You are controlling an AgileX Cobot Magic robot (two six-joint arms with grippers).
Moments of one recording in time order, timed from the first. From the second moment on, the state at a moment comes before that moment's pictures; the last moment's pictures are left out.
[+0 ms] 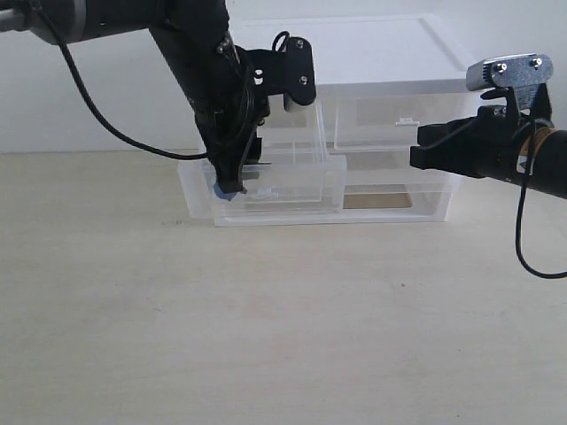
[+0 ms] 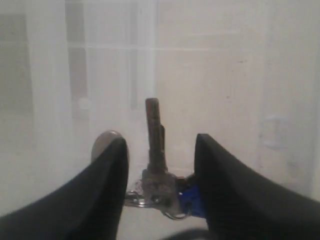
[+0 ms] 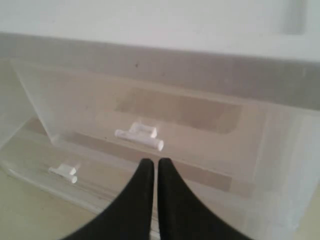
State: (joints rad) left arm -0.60 2.05 -1.85 0.10 1.03 0.91; right arm 0.09 1.76 -0.84 -0.68 -0.66 0.57
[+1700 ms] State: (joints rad) left arm -0.59 2.10 -1.88 0.18 0.98 0.87; right arm 0.09 1.76 -0.84 -0.68 -0.66 0.57
